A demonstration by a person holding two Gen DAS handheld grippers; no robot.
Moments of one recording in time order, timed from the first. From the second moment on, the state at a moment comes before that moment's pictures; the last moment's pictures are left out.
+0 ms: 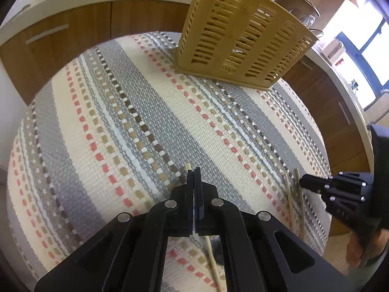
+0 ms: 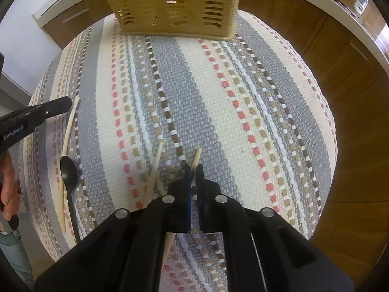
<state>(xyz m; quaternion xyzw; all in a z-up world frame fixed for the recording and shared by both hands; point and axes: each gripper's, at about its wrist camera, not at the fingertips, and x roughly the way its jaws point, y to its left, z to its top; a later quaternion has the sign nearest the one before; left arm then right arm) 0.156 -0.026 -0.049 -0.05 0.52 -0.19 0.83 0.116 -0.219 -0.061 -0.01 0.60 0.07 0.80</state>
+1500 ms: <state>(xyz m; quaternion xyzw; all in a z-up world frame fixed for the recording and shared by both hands) 0.175 -0.015 -0.056 -0.05 0.56 -0.22 0.80 0.113 -0.243 -0.068 0.01 0.60 0.12 0.79</state>
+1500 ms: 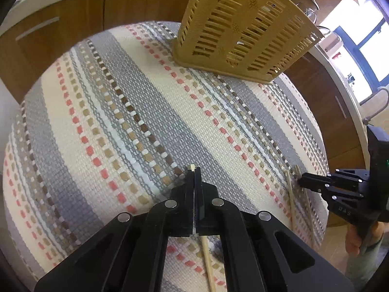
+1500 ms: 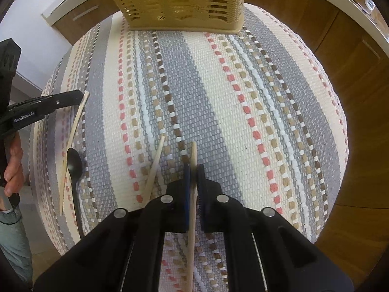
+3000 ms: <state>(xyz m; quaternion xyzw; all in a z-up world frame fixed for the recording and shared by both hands) 0.127 -0.047 0.011 0.02 0.41 -0.20 0.89 0.077 -0.250 0.003 -0.02 0.53 0.18 0.83</state>
